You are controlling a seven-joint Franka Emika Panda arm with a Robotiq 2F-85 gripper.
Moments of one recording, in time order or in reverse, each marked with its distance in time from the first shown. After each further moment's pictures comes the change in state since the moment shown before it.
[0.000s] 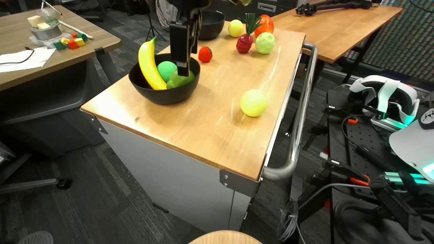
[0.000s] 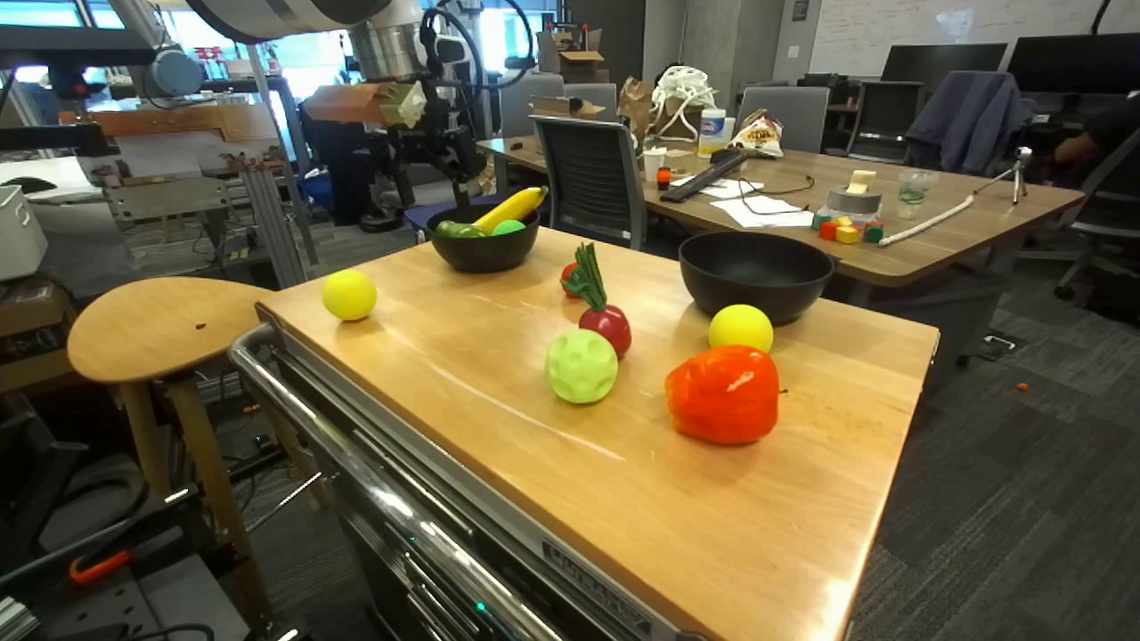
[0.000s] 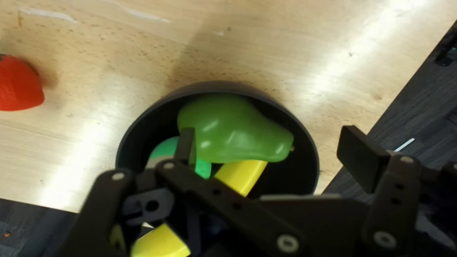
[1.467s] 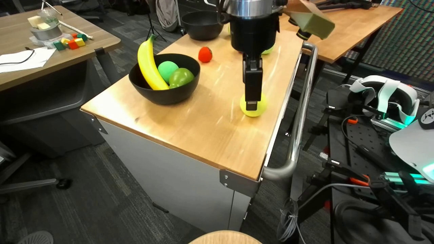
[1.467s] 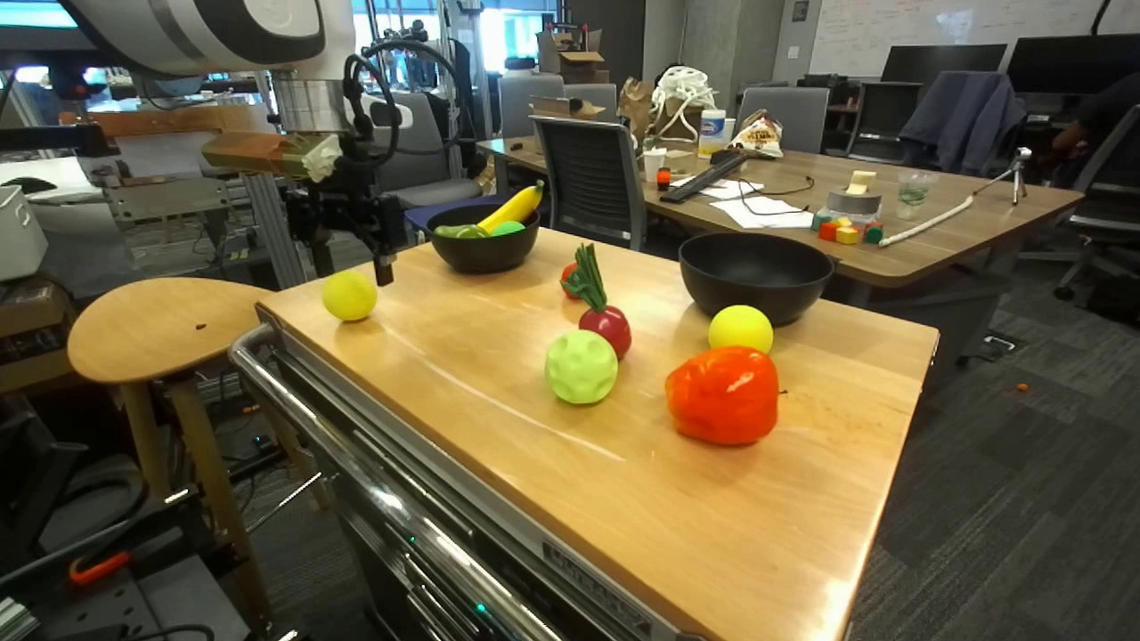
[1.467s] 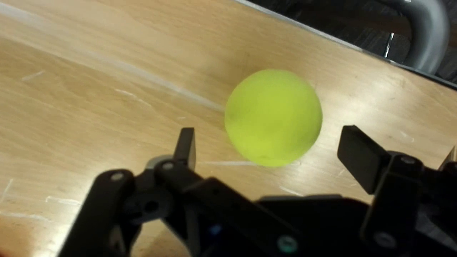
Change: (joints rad) arm 0.020 -0.147 0.022 -0.296 0.045 -0.089 0.000
